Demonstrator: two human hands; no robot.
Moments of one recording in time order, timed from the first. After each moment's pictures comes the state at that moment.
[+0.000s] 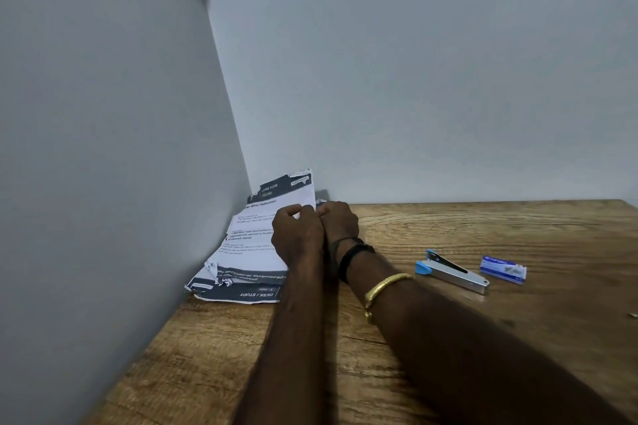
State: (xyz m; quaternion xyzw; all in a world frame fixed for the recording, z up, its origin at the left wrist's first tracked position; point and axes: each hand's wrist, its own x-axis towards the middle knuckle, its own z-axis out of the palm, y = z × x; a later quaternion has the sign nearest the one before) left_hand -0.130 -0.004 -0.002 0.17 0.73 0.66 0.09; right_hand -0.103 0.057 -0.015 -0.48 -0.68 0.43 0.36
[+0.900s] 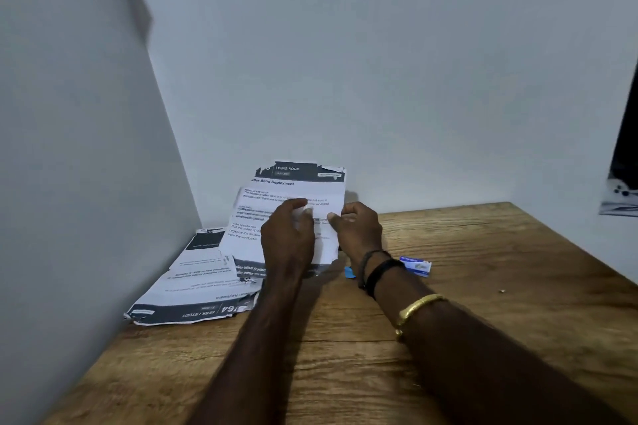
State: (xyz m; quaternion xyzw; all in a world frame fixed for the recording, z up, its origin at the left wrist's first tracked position) left_hand -0.061 -0.007 0.008 0.48 0.66 0.57 -0.05; right_hand 0.034 0.067 -0.008 -0.47 -0.55 0.44 0.53
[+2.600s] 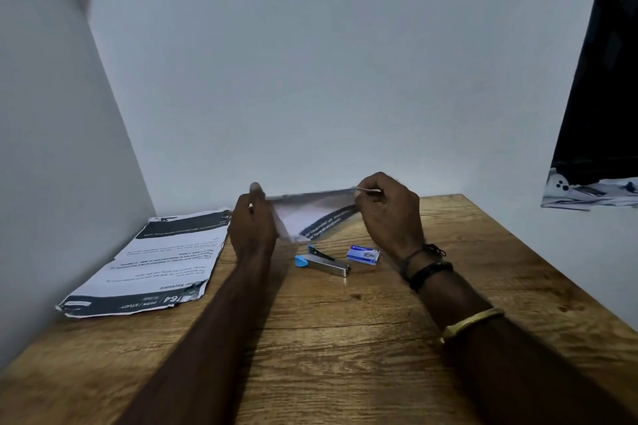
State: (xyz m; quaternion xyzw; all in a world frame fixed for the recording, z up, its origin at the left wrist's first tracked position) left_hand -0.038 0.028 -0.009 0.36 0.65 0.66 0.11; right_hand 0.171 0.062 0.005 -0.37 -0.69 0.17 0.59
